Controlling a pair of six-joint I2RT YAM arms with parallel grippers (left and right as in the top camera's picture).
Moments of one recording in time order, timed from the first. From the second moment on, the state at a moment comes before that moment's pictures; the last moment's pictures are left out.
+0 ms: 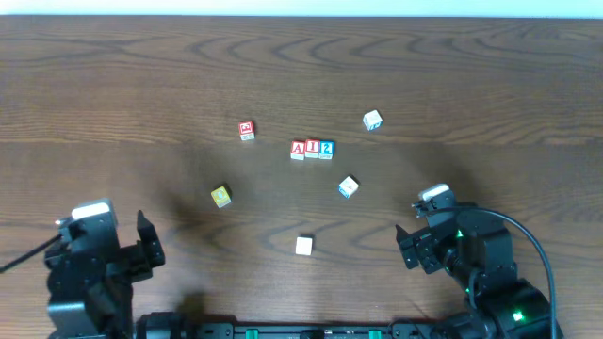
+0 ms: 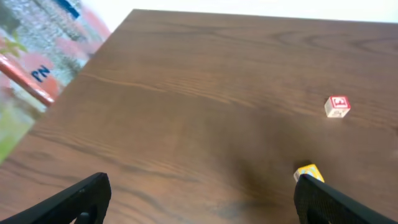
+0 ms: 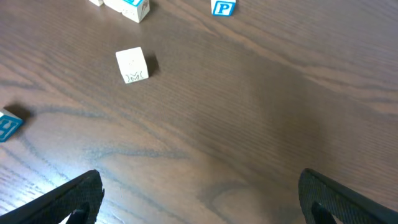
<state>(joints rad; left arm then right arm) 0.06 0.38 0.85 -0.99 -0.23 -0.02 0.29 0.58 0.57 -0.78 0.02 -0.16</state>
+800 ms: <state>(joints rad) 0.08 0.07 0.21 -0.58 -0.11 -0.05 0.29 0.58 0.57 -0.78 0.02 -0.16</state>
